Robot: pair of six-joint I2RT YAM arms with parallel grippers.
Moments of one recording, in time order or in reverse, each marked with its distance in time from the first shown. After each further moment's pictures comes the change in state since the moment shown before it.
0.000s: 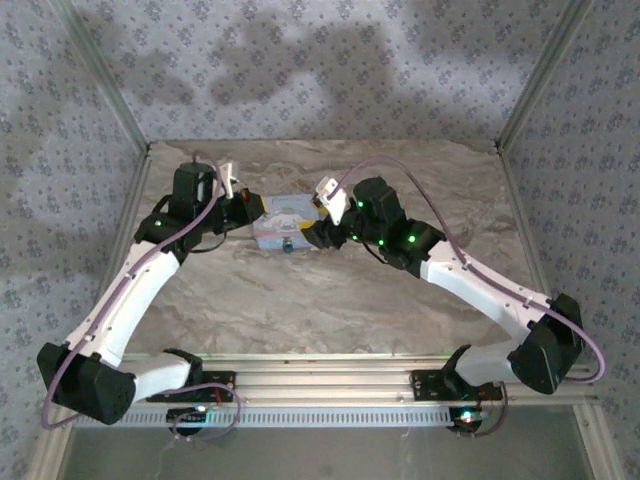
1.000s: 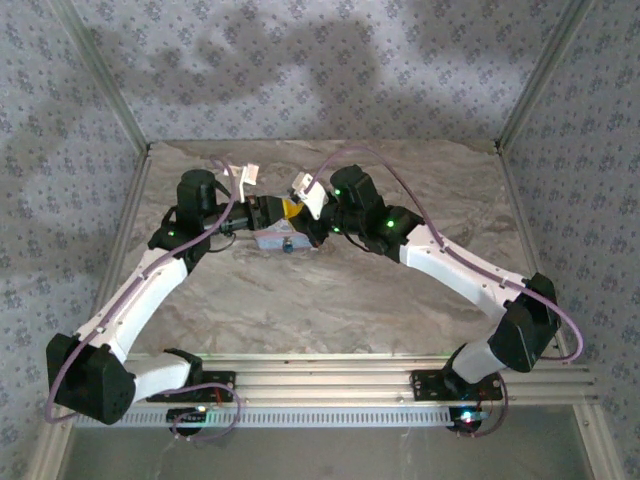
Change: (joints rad) left arm -0.002 0.000 -0.180 0.428 0.366 0.014; right arm 0.030 0.155 0.175 -0.072 -0.087 -0.026
